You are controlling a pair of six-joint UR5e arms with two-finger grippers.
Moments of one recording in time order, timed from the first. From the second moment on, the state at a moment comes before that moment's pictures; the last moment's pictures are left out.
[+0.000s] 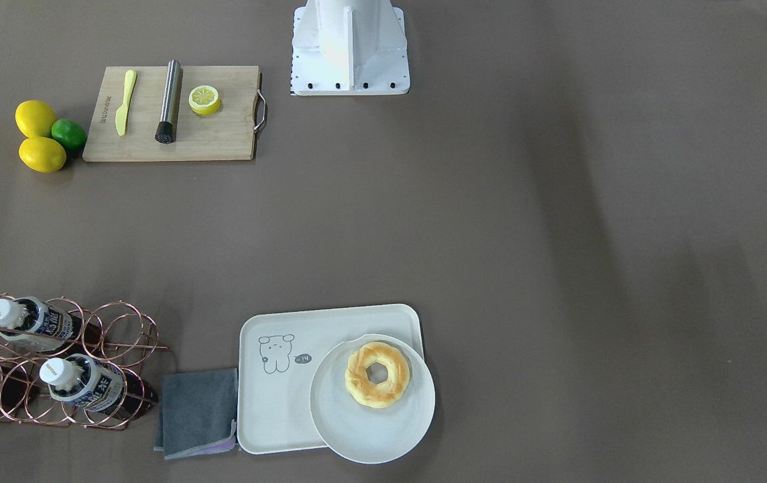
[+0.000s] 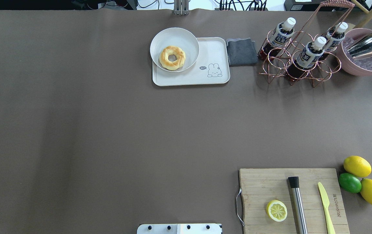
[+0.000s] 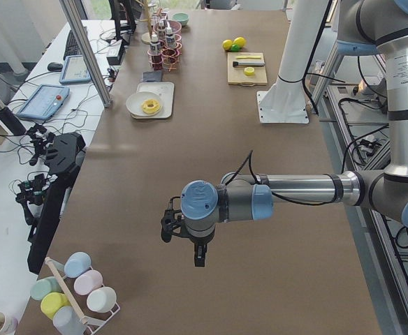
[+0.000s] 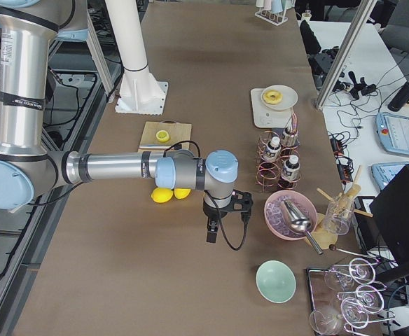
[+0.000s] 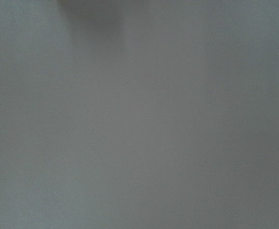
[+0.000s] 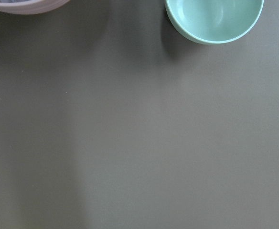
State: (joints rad) left arm -1.67 -1.38 -1.74 -1.50 -2.38 0.15; right arm 1.52 -1.72 1.80 -1.65 2.22 0.12
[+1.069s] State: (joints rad) left arm -1.67 -1.38 -1.75 -1.50 -2.38 0.15; right arm 1.52 -1.72 1.80 -1.65 2.22 0.12
